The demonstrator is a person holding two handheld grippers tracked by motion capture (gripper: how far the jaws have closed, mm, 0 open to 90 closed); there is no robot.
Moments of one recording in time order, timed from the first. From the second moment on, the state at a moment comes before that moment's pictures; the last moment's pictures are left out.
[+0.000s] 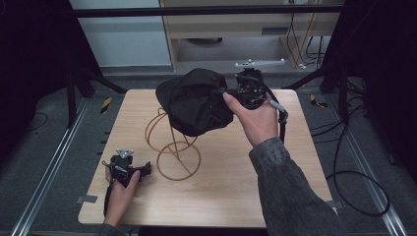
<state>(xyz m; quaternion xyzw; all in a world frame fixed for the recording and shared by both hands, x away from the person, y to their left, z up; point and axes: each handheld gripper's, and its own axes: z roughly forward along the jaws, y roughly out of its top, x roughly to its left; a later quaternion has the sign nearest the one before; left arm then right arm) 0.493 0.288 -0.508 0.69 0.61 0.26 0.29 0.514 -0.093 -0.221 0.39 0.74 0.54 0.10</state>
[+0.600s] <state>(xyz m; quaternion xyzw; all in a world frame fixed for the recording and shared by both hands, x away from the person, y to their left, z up) 0.493 0.288 -0.508 0.69 0.61 0.26 0.29 0.507 -0.063 -0.230 0.36 0.75 0.54 0.08</state>
